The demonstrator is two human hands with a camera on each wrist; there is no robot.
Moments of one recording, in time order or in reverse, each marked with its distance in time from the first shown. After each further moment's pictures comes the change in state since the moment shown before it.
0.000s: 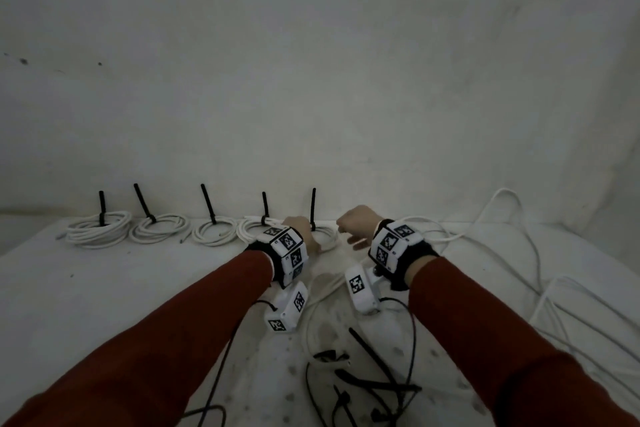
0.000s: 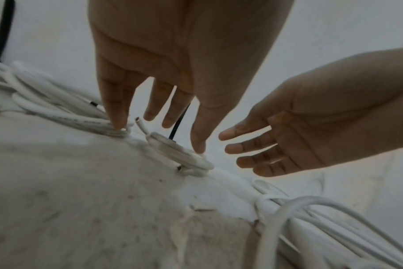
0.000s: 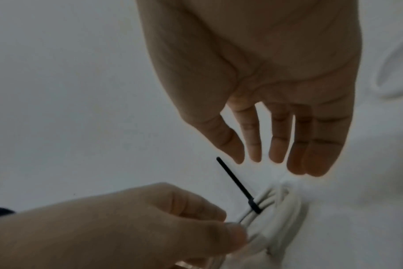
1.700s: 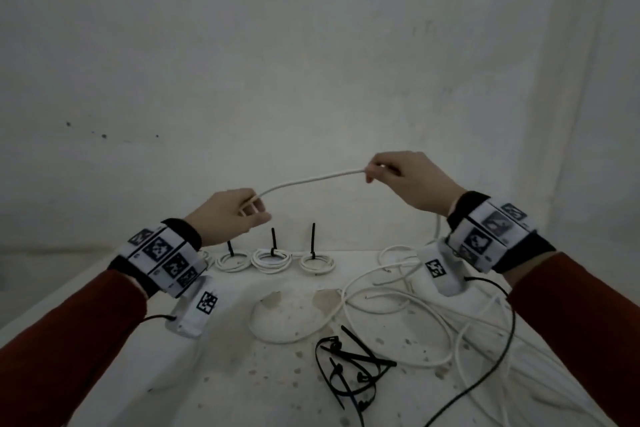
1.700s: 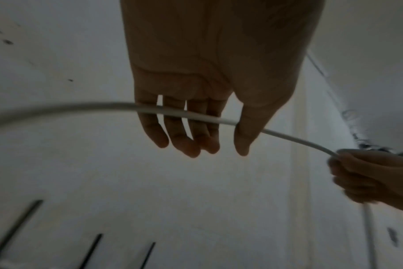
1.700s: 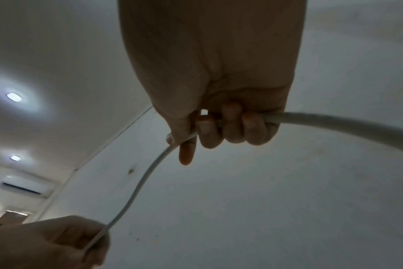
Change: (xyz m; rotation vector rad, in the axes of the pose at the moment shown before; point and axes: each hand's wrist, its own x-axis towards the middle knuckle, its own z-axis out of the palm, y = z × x) left_hand -0.208 -0.074 -0.127 -0.337 0.483 0.305; right_hand -0.225 -0.054 -0.129 -0.315 0.485 -0.805
